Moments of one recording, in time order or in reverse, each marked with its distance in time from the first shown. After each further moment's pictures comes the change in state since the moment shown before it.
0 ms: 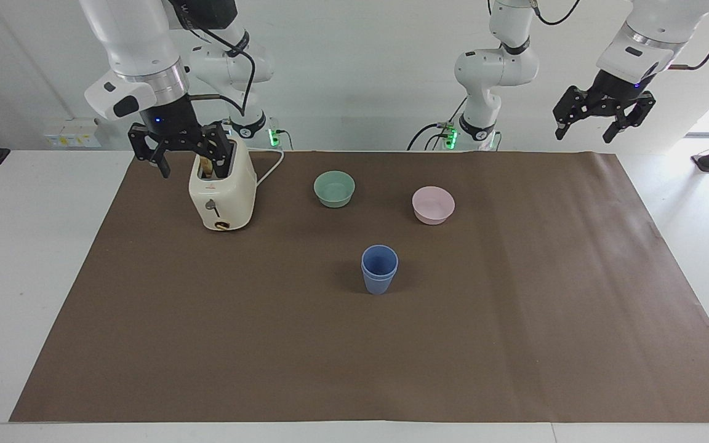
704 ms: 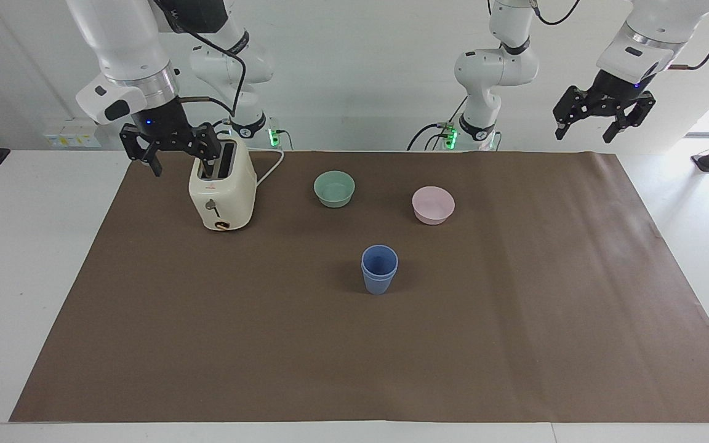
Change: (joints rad) left arm 0.000 0.000 0.000 0.000 0.000 0.000 0.000; right arm -0.031 -0.015 -0.001 -0.040 0.000 0.002 -0.029
